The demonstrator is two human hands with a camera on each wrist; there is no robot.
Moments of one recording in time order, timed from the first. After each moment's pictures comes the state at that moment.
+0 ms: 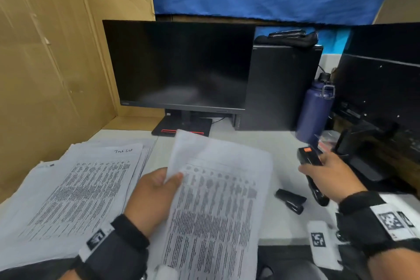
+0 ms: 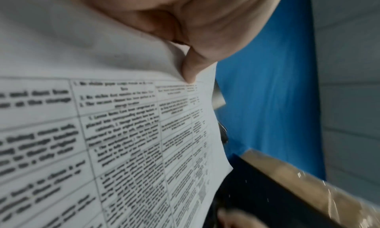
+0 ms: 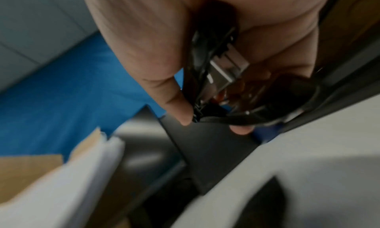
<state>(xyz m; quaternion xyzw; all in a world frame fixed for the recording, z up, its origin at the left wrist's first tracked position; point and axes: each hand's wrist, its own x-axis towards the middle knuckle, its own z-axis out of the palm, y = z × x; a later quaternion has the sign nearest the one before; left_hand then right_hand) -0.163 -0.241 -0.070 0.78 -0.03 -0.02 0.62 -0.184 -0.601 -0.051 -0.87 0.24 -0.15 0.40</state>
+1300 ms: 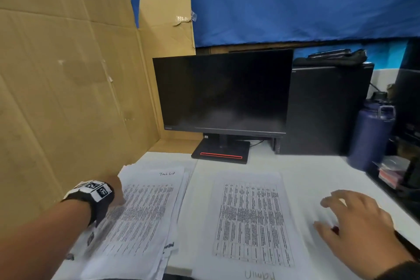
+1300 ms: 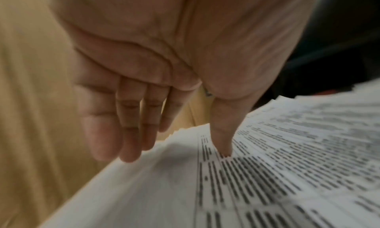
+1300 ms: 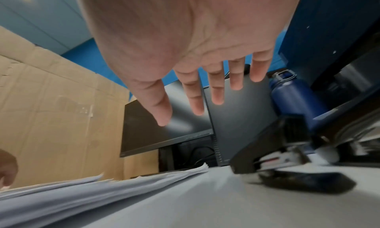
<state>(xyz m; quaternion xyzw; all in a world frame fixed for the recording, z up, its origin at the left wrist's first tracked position) -0.038 -0.049 -0.031 0.98 0.15 -0.08 -0.13 -0.195 -0.536 -0.073 -0.98 0.12 -0.13 0.02</state>
